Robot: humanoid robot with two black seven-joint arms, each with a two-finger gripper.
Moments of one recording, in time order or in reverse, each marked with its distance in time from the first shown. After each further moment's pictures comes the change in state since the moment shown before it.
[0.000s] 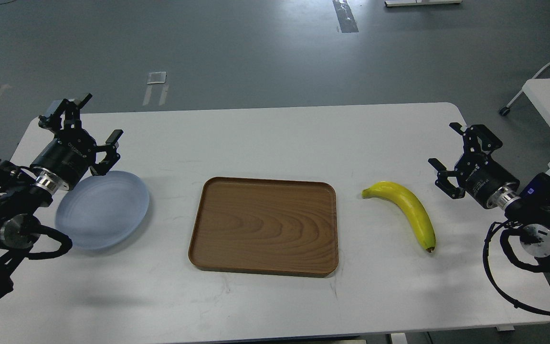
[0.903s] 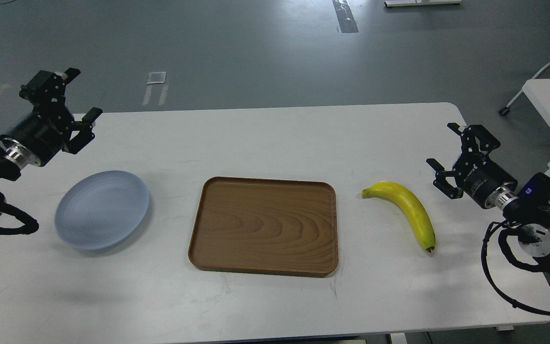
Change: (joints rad) left arm -0.124 0.129 0.012 -0.021 0.308 0.000 0.000; right arm 0.002 0.004 -0.001 -0.002 -0.003 0.000 0.000
